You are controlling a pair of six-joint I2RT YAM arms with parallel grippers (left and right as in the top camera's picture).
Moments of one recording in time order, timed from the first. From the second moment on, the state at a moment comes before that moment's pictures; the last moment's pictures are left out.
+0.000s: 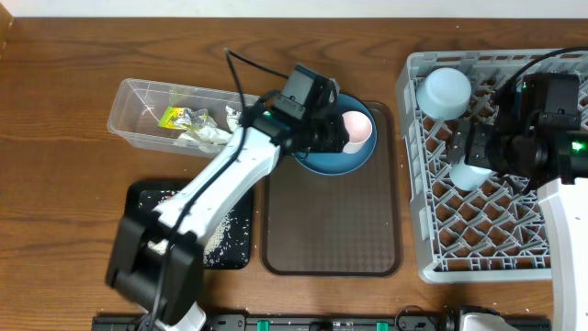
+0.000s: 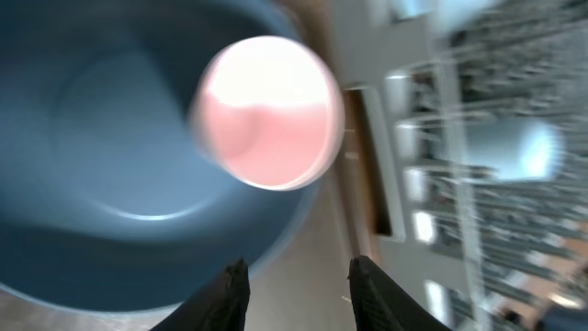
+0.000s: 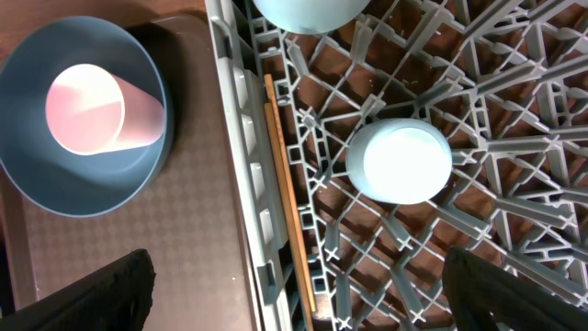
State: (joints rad) left arm -0.55 1.79 1.40 -0.60 0.33 -0.53; right arm -0.07 1.33 1.36 -1.15 -0.10 0.16
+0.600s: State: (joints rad) left arm -0.56 1.92 1.40 -0.42 0.20 -0.65; right arm -0.07 1.33 1.36 -1.15 -0.10 0.16
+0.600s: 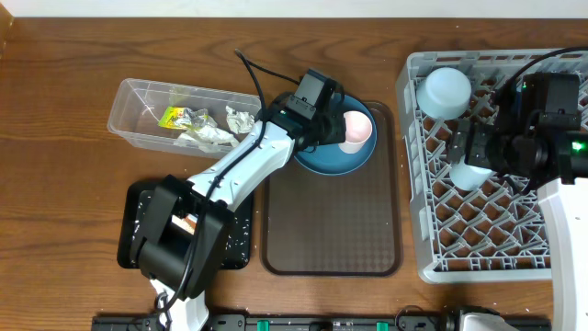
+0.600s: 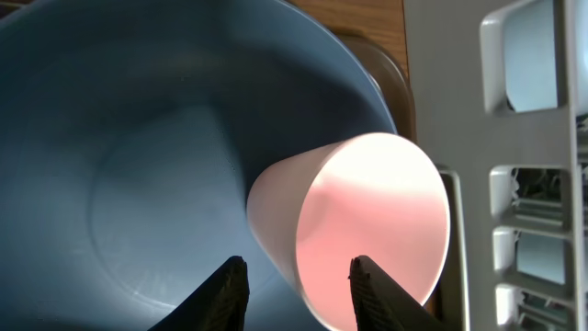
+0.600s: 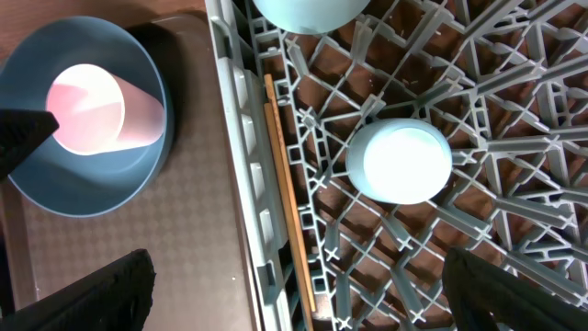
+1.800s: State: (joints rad) left arm -0.60 1.96 1.40 -0.43 0.12 -0.70; right arm -0.07 1.33 1.36 -1.15 -0.10 0.16
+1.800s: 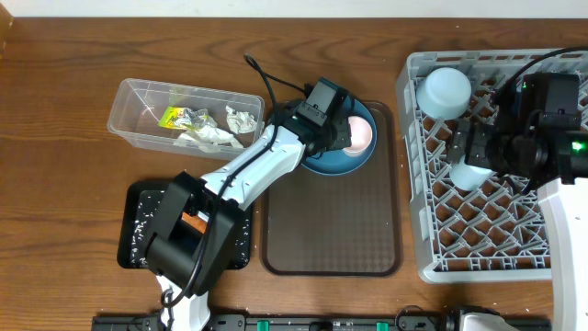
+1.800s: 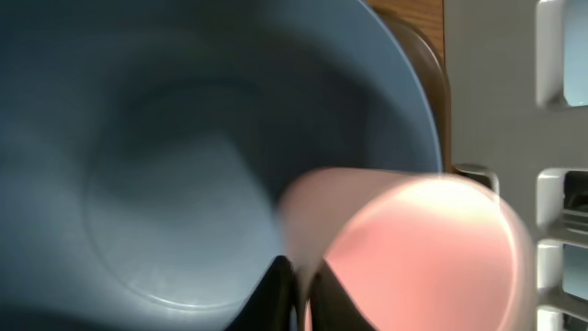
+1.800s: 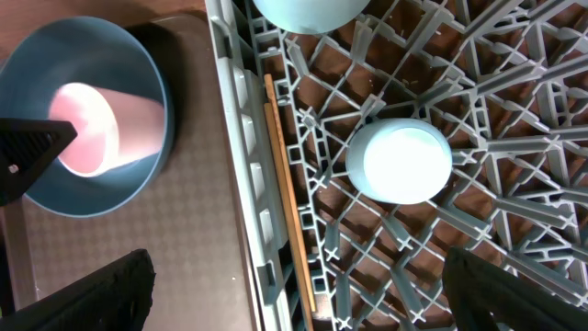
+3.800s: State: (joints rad) left arm -0.20 1.37 1.39 -1.03 0.99 -0.29; right arm -0.06 1.33 1.36 -1.48 -1.00 -0.48
